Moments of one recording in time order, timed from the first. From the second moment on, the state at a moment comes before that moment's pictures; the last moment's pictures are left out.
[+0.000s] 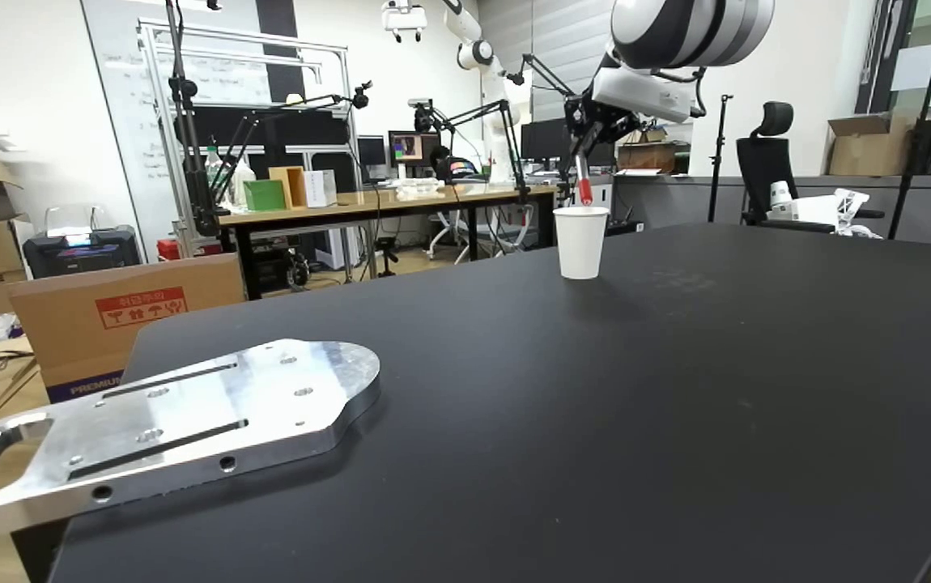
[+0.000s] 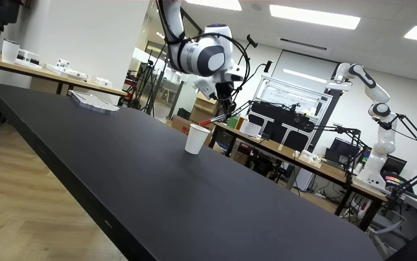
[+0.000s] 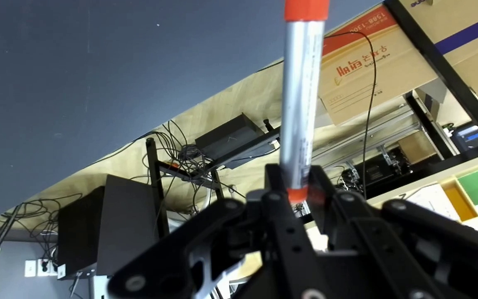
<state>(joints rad) 0.24 0.85 -0.32 -1.45 0.29 3.05 0.42</state>
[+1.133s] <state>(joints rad) 0.25 0.92 -0.34 -1.40 0.30 3.02 0.42</state>
